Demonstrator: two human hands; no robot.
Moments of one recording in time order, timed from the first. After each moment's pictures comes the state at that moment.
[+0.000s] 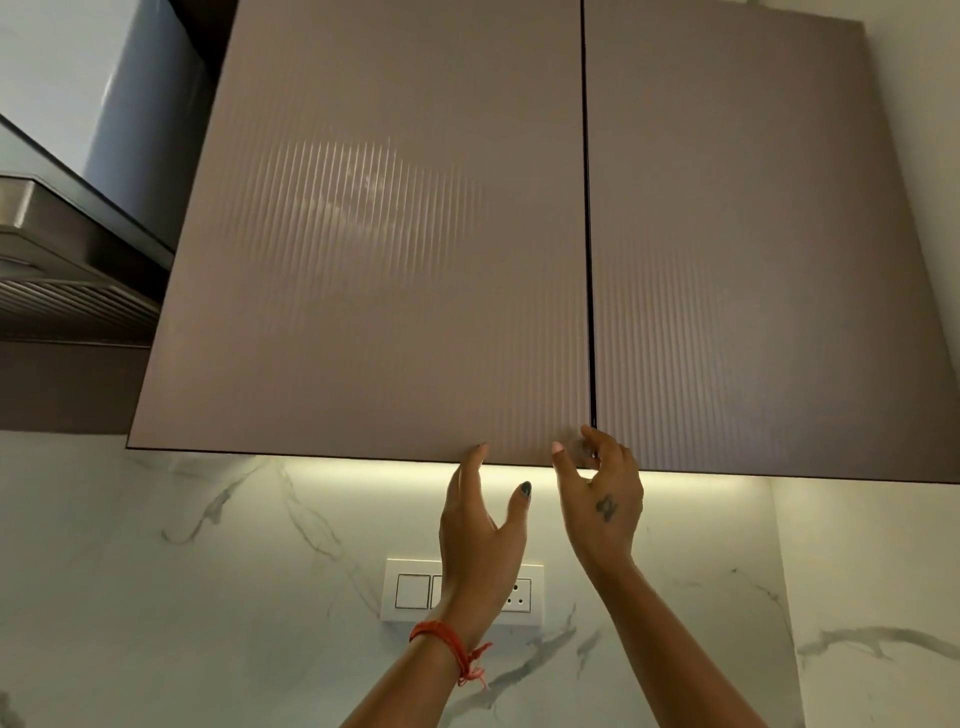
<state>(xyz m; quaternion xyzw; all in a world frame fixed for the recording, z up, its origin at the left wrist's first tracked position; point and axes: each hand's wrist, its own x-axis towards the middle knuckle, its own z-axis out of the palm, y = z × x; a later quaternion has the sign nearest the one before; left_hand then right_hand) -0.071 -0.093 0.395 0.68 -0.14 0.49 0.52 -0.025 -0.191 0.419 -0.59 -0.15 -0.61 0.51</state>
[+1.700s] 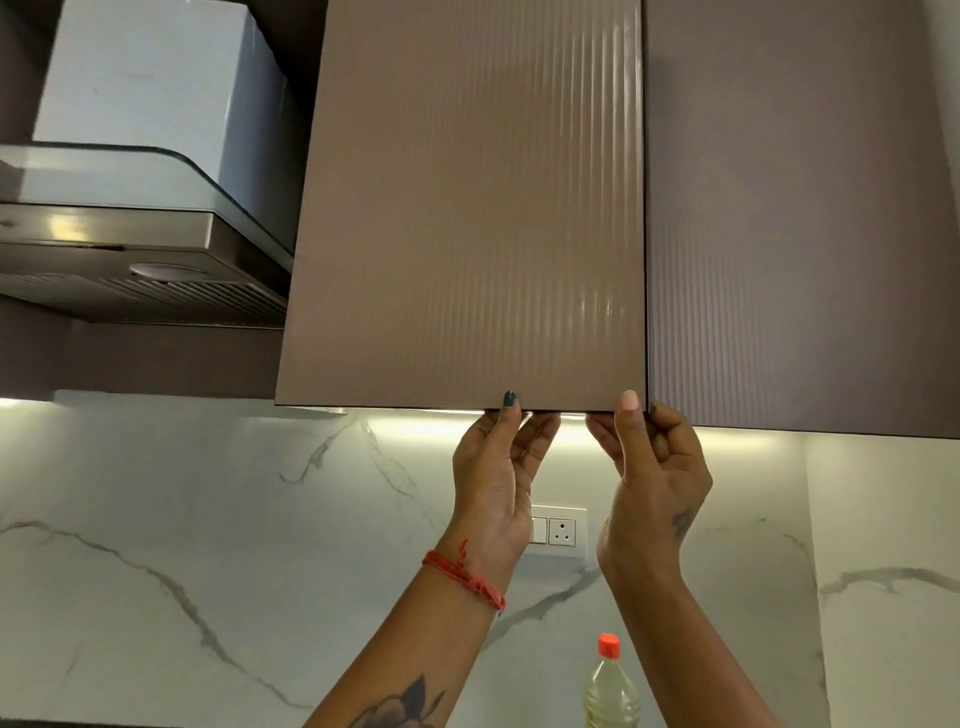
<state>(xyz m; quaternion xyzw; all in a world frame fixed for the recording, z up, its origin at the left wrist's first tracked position) -0.225 -0.072 0.412 0.30 -0.24 0.20 0.90 -0.222 -0.156 0.397 -0.37 -0.23 -0.46 0.77</state>
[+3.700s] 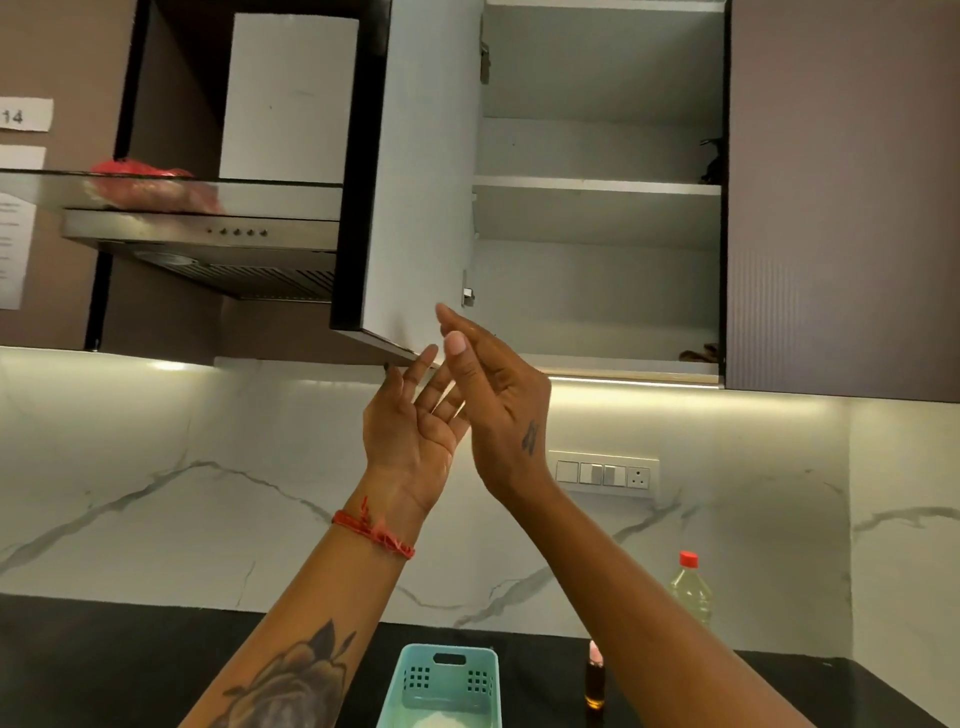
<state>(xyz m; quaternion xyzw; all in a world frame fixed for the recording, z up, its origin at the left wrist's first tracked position) -0.420 0.149 0.398 0.35 -0.20 0.27 0.88 -0.410 0.082 0.404 -0.50 -0.47 -0.42 0.59</state>
